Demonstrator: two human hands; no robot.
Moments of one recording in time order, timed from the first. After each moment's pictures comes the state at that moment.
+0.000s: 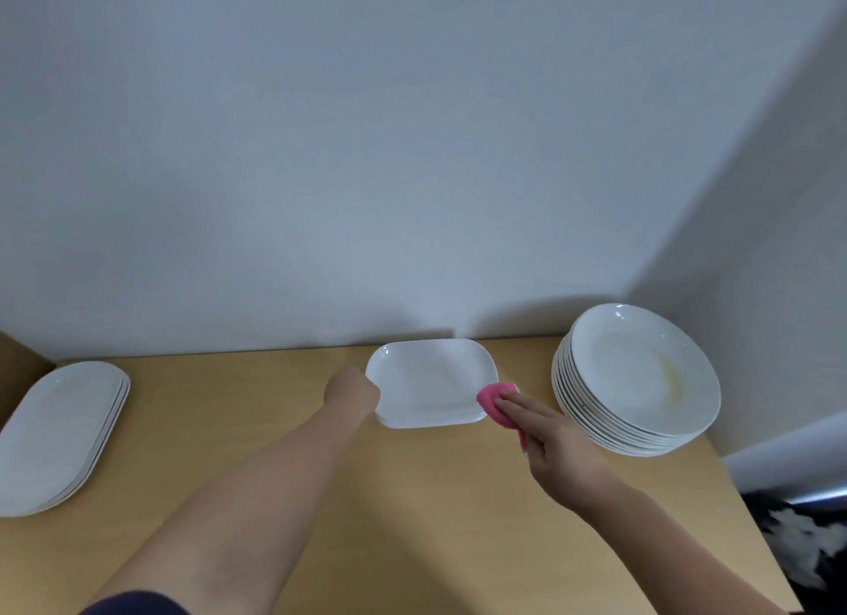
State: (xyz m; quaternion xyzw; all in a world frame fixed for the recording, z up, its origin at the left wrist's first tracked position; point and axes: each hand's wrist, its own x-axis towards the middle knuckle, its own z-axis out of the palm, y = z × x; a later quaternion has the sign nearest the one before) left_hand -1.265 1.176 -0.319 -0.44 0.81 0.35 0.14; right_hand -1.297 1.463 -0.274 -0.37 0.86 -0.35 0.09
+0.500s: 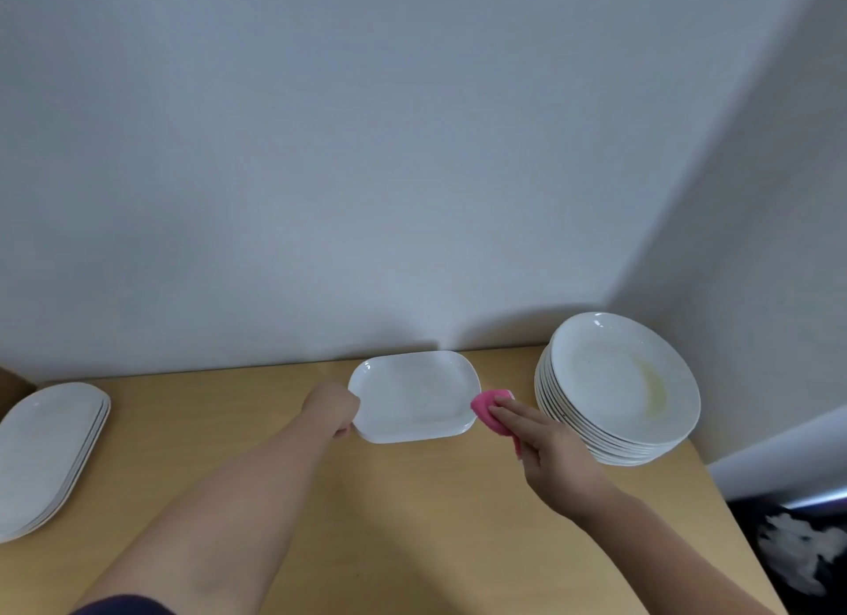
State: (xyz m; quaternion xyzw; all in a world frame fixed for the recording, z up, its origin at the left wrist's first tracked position) left_hand -1.266 1.174 -0.318 -0.44 0.81 0.35 0.17; right_hand -1.310 1.479 -0.275 -0.37 0.85 -0.36 0.07
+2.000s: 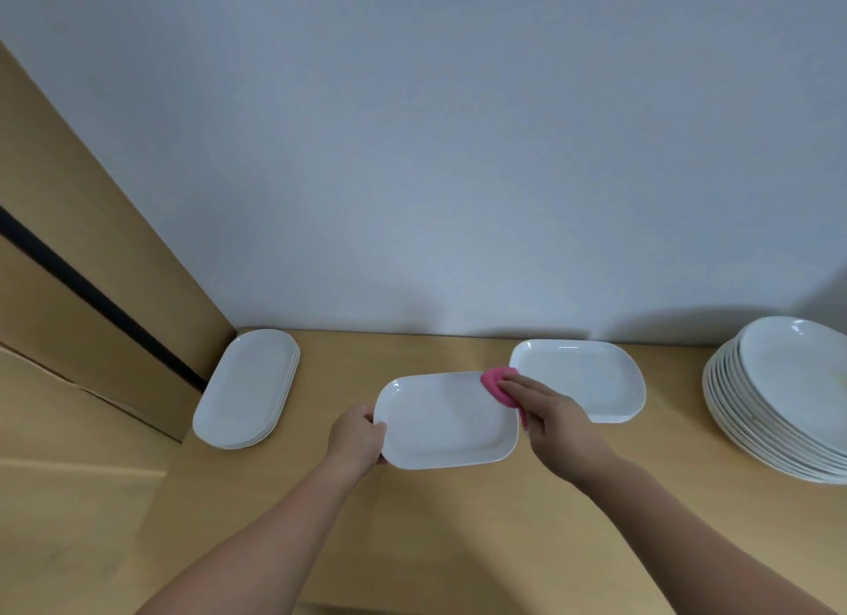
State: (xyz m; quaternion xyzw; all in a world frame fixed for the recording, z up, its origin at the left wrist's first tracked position) left_hand -1.066 1.065 -0.309 -0.47 0.71 0.52 -0.01; right_hand -1.220 1.292 -0.282 -0.42 0.82 -0.38 0.13
